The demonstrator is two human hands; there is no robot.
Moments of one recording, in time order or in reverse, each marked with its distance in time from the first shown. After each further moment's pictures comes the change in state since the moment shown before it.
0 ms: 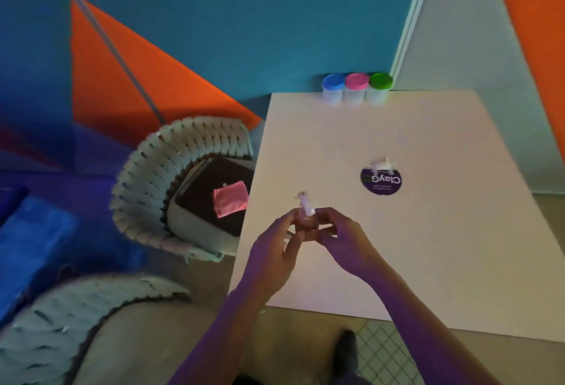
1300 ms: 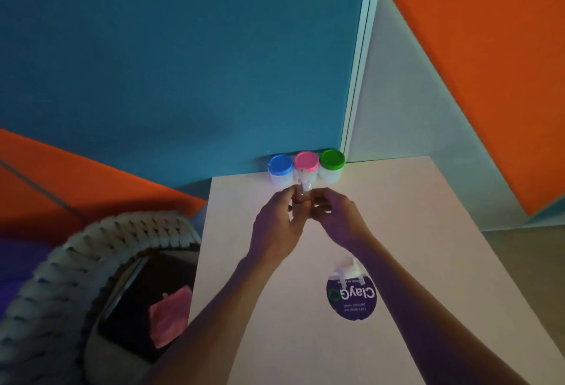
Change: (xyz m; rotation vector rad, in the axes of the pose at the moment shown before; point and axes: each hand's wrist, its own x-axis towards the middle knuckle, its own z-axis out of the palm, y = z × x) left_hand 0.378 0.096 0.054 0.038 0.052 0.142; right_hand 0.294 -0.002 -0.196 -0.059 0.308 -0.040
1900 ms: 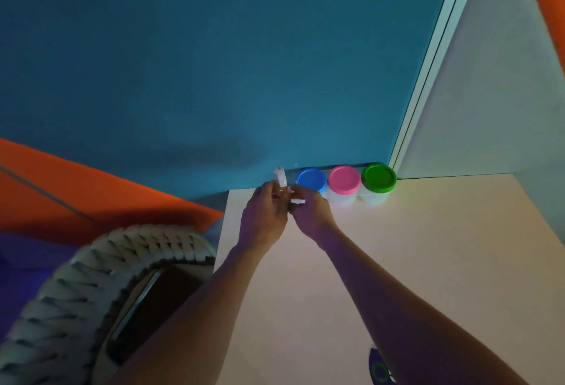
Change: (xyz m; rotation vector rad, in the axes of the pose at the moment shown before) left_hand 0.147 -0.131 0.003 0.138 0.066 -0.248; right_hand 0.170 0.016 0.120 0.074 -0.107 0.138
